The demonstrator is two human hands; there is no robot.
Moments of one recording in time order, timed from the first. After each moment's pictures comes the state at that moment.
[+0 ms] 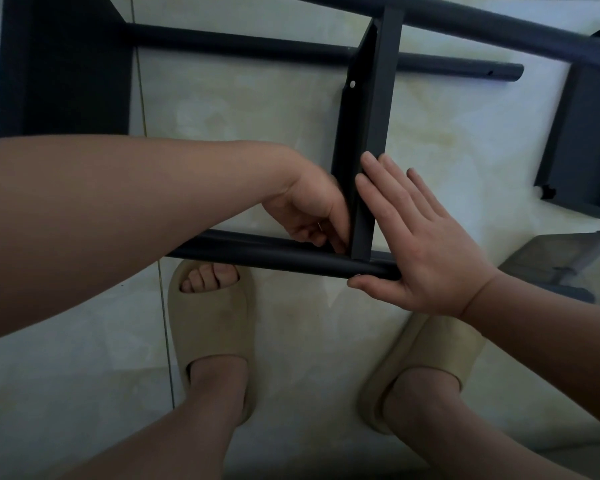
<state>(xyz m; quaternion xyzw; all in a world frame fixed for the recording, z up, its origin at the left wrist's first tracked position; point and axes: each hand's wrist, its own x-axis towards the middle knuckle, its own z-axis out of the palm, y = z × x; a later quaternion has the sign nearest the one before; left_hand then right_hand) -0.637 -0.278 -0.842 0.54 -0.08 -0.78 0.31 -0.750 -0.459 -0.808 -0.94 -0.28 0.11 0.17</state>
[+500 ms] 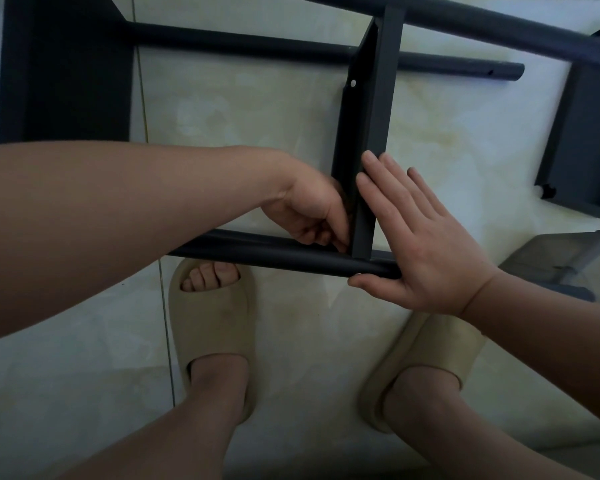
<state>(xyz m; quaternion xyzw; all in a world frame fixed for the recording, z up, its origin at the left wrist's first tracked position) -0.644 -0.275 -0.844 0.54 -0.06 -0.76 0.36 -0.749 -0.460 -0.807 -0.94 -0.28 0.12 0.17</state>
